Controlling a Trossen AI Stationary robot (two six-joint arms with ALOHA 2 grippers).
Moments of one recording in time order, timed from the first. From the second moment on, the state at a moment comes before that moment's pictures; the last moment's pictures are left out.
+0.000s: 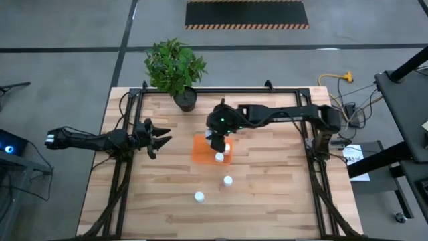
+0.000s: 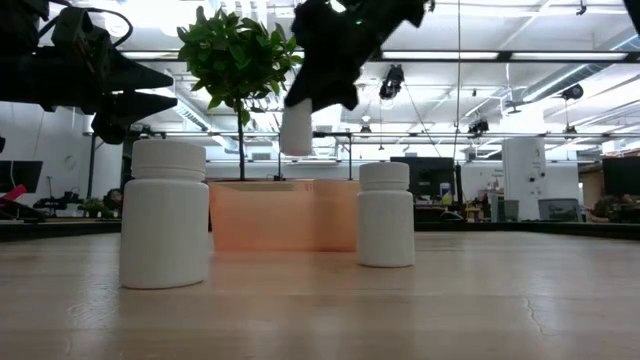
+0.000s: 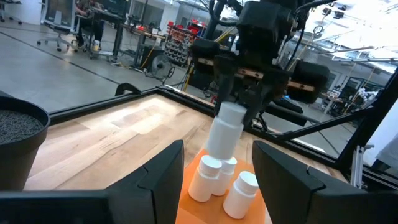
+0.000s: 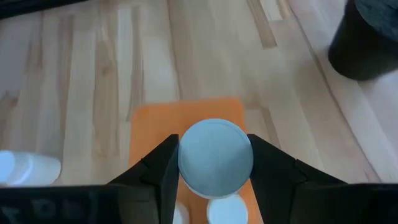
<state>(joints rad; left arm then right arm) -0.09 0.24 0.03 0.20 -0.37 -0.33 -0.10 1.84 1.53 -0.50 -0.07 0.15</state>
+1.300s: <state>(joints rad) -0.09 0.24 0.03 0.20 -0.37 -0.33 -0.11 2.05 1.52 -0.25 -0.13 0.06</state>
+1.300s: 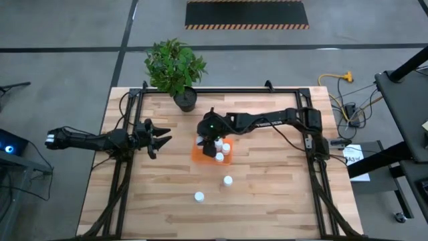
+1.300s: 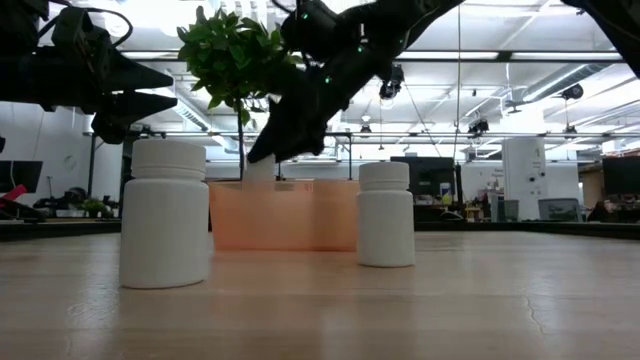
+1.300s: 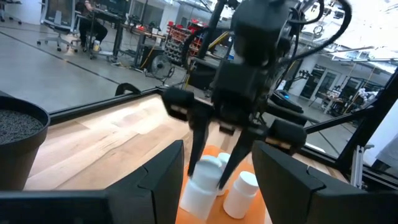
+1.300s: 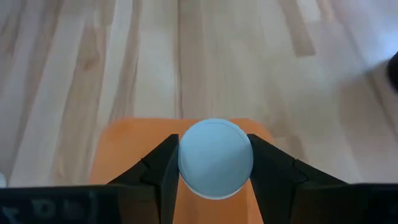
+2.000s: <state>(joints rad) -0.09 0.24 0.03 0.20 -0.37 -0.33 -0.11 2.10 1.52 -0.20 -0.13 0.06</state>
